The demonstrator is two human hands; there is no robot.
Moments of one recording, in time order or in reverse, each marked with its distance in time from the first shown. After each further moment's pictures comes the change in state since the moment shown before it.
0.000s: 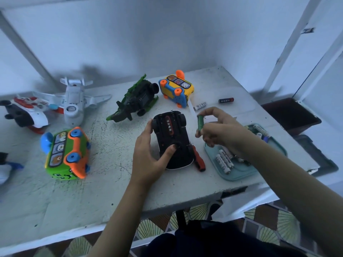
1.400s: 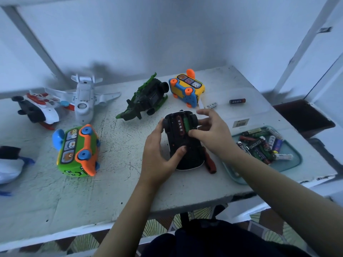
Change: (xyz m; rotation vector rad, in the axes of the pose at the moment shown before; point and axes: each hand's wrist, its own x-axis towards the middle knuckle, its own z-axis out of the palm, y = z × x) left_hand 0.002 -0.003 -0.001 -0.025 -0.008 0.039; right_hand 0.039 0.034 0.039 -0.227 0.268 -0.198
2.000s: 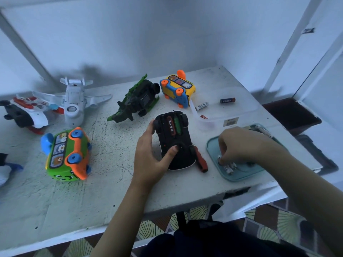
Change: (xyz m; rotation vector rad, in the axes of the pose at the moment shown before) left_hand -0.001 -0.001 0.002 0.002 0.004 -0.033; right_hand -0.029 -0.037 -0.065 -1.263 -0.466 0.196
